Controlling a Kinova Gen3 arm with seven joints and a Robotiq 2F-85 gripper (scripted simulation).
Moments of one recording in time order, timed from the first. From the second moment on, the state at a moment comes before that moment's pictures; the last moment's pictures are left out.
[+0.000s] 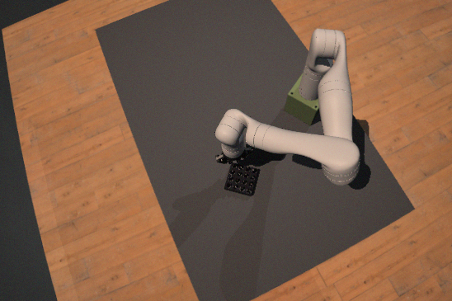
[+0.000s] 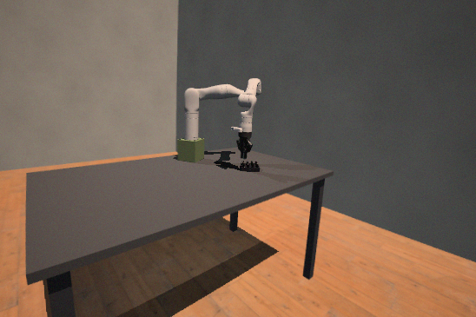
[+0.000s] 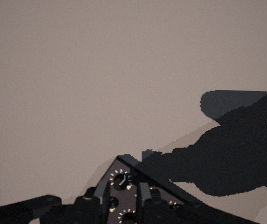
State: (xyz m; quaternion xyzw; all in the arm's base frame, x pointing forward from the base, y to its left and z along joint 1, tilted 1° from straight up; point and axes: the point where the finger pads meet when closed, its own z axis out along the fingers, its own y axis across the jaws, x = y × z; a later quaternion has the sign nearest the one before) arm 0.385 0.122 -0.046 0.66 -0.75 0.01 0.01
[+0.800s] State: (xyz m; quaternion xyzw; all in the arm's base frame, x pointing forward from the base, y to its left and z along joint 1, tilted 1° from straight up) arm 0.385 0.123 -0.037 0.90 -0.44 0.00 0.01
